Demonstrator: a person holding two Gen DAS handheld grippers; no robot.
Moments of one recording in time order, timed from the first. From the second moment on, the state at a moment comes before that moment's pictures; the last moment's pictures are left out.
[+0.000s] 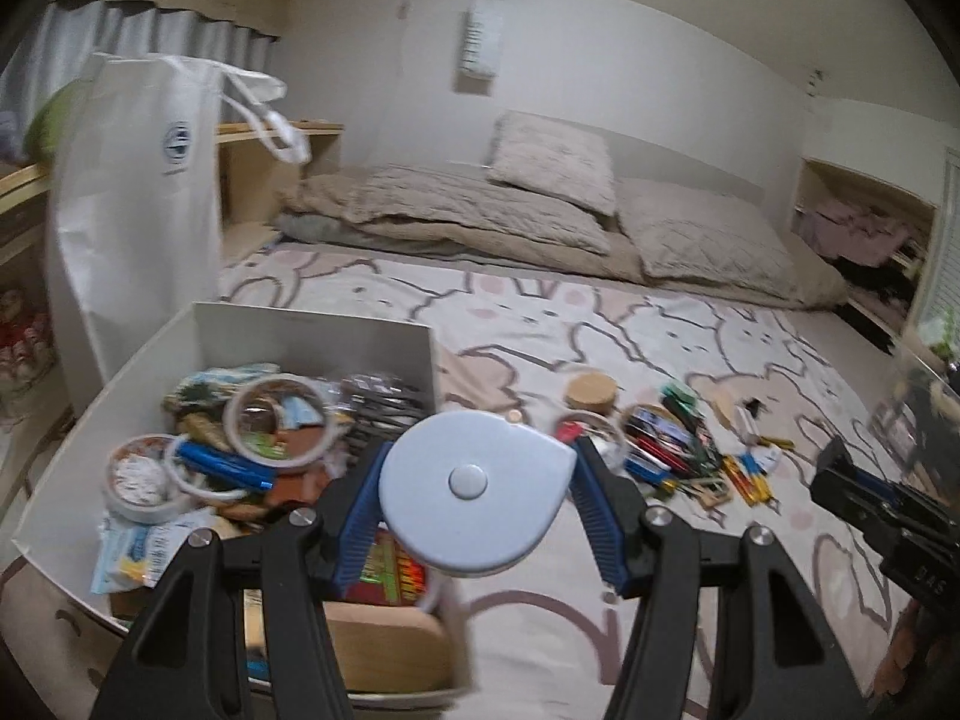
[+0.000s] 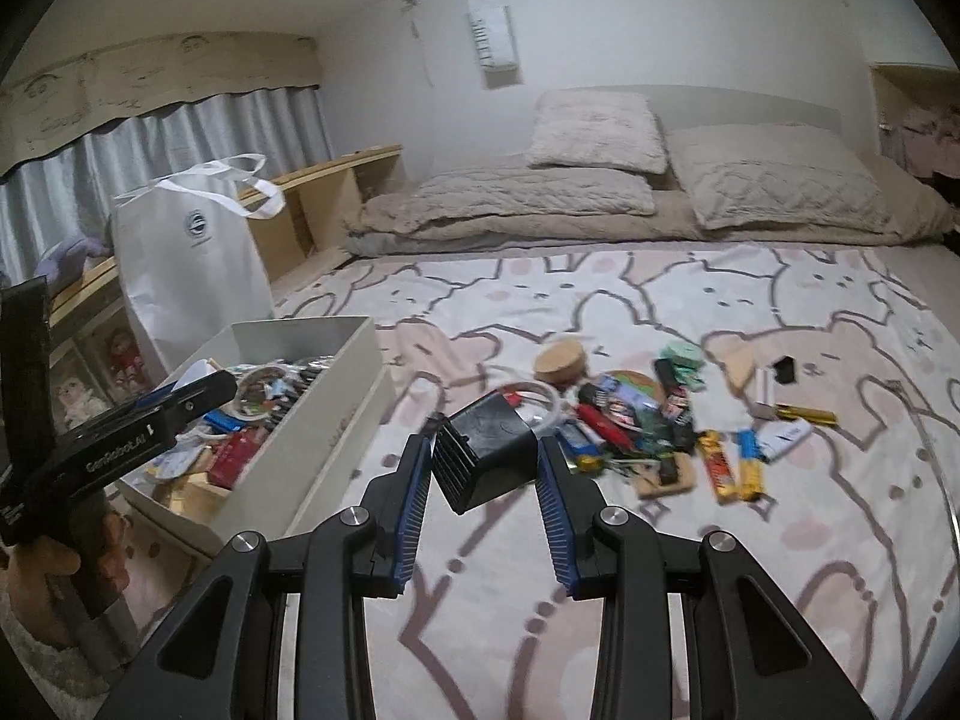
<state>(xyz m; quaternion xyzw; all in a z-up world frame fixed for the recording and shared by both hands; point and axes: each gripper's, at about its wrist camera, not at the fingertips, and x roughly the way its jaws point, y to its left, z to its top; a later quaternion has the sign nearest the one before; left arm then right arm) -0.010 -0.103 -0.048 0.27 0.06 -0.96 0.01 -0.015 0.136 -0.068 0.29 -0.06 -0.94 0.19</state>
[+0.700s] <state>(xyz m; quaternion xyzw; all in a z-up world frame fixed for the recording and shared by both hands) 0.008 -0.208 -0.039 0.24 0.13 -0.96 0.11 -0.035 0.039 -0.051 0.30 -0.04 -0.91 0.29</state>
